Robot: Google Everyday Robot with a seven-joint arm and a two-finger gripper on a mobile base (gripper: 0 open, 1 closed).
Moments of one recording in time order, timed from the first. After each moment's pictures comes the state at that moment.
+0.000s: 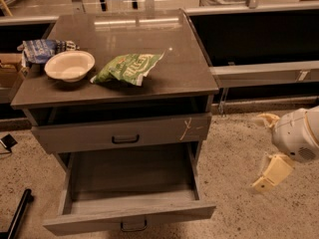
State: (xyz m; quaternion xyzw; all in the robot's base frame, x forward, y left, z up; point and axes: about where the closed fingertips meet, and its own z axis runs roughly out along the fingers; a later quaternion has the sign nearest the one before) arm 0.413 -0.214 0.799 -0.54 0.78 0.15 0.26
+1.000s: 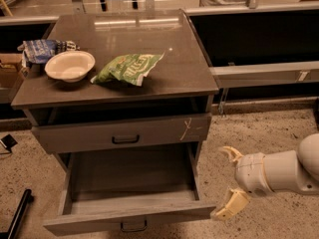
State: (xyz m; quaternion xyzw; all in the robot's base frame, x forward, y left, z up) arm 0.401 -0.151 0.685 -0.55 0.74 0.21 0.33
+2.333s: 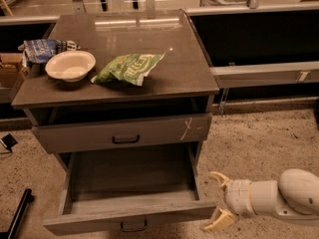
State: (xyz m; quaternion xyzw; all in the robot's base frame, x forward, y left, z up) arm 0.392 -0.142 0.583 -0.55 0.71 0.24 0.36
